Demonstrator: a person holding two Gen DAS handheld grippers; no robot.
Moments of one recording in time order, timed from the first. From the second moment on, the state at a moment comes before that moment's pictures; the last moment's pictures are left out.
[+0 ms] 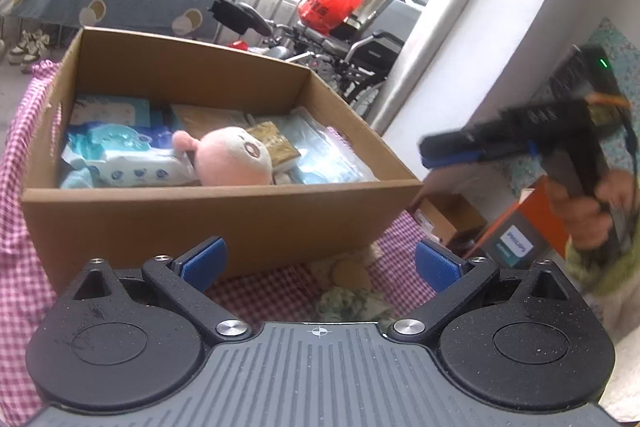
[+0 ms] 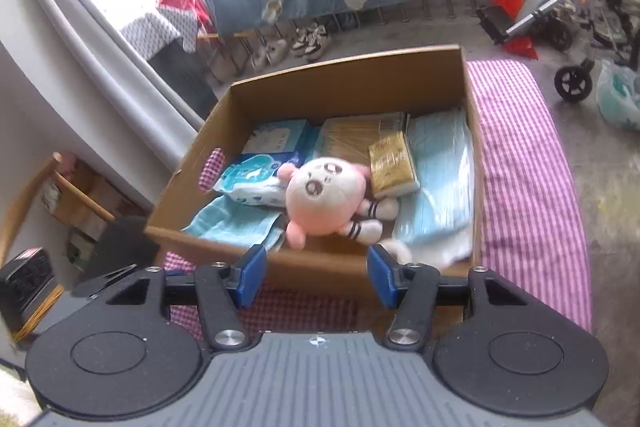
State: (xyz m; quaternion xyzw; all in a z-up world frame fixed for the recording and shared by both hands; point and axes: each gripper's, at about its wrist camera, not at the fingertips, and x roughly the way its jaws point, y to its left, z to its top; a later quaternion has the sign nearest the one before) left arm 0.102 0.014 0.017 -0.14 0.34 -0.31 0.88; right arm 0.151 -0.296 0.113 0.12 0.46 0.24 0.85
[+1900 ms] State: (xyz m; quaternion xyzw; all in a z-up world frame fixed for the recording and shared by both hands) left arm 0.207 0.020 0.031 -0.07 0.42 -0.27 0.87; right arm 0.268 -0.217 0.053 0.16 0.54 0.32 0.76
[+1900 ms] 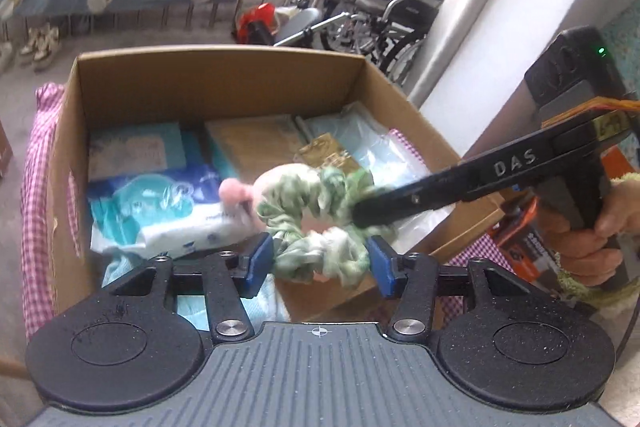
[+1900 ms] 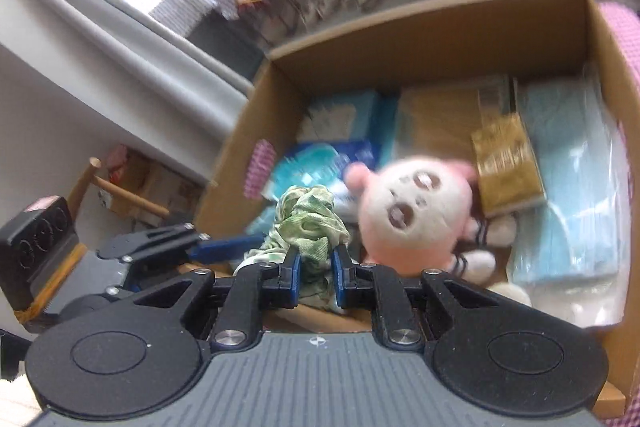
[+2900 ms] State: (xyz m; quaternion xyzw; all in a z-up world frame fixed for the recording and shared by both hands) left arm 0.202 0.101 0.041 -0.19 0.36 -0.21 0.89; right arm 0.279 -0.173 0.031 0.05 0.62 0.31 0.72
